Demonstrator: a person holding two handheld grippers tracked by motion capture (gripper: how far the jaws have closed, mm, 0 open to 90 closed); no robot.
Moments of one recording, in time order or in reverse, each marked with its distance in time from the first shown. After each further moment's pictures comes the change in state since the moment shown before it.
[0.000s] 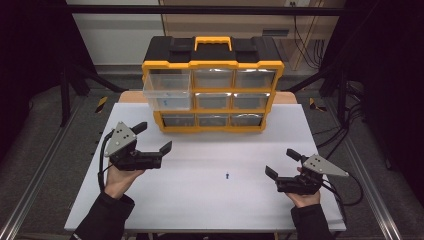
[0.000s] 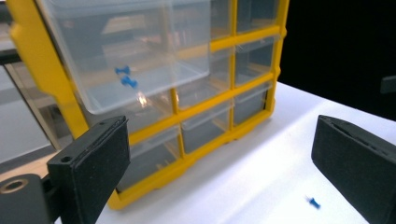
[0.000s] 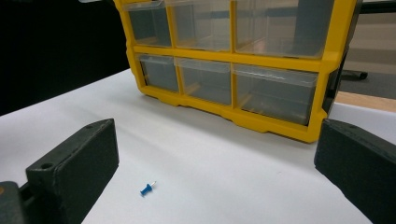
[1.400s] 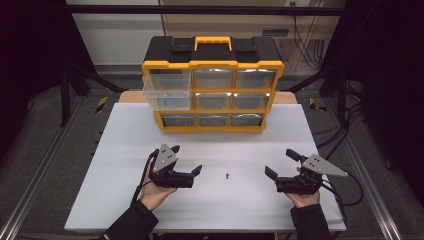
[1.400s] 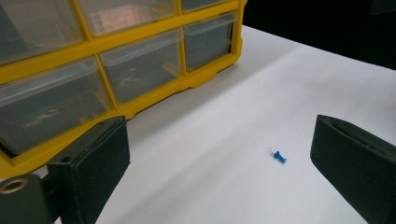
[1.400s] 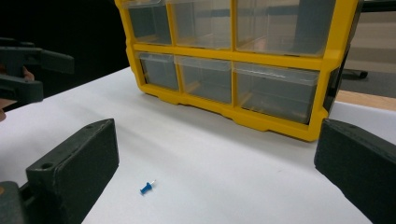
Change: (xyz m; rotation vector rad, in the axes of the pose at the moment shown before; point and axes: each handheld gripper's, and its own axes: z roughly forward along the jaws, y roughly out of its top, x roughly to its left) left arm -0.056 -0.057 0.060 0.145 -0.096 -0.007; right arm 0.000 -0.001 0.001 0.001 0.002 -0.002
